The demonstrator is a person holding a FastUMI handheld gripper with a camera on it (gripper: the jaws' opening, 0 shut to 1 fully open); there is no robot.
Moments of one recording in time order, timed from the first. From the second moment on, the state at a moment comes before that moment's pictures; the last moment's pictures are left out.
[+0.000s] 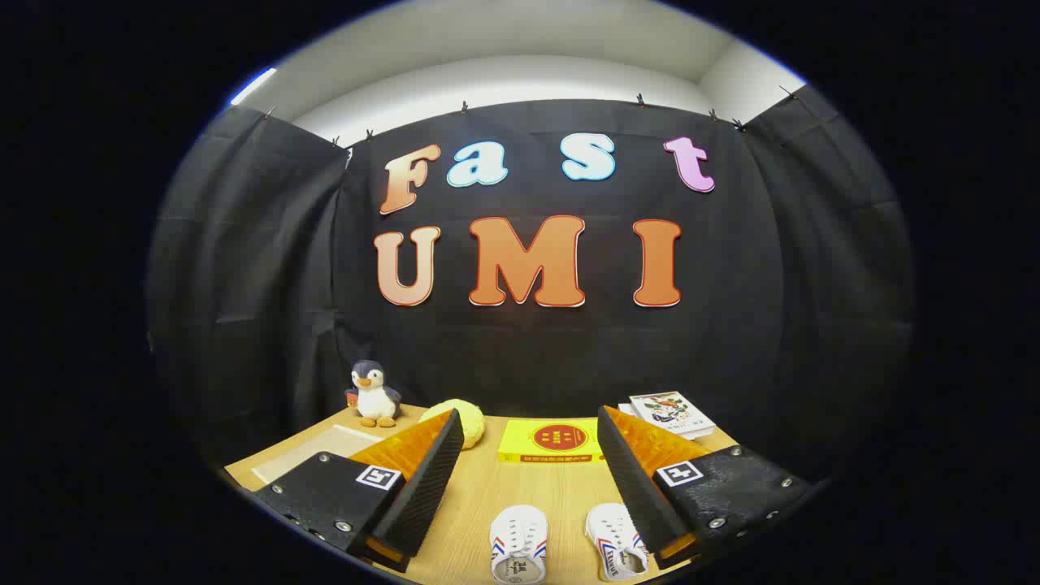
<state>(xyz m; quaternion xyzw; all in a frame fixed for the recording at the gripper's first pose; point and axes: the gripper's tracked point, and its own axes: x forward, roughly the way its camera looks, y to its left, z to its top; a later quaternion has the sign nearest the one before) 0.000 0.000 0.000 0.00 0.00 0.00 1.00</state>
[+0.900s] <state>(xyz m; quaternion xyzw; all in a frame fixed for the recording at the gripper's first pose) 0.016 -0.021 -0.013 0.00 0.02 0.00 1.00</state>
